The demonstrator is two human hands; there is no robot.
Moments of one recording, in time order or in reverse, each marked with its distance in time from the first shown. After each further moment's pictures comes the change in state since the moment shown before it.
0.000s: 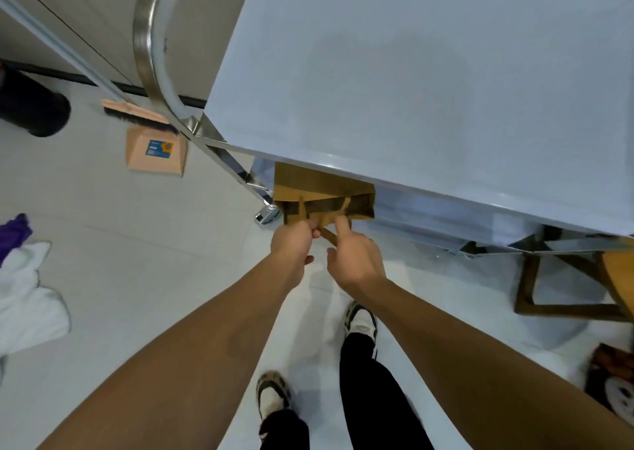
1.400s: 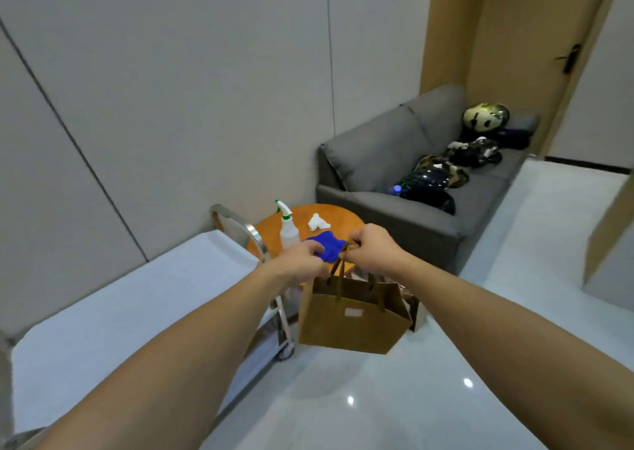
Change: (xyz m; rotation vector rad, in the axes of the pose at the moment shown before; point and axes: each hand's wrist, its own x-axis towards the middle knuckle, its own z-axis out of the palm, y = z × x) left_hand -0.545 -0.142 0.014 1.385 -0.874 1.338; right_hand -0.610 0.043 -0.163 0.543 1.003 0.494
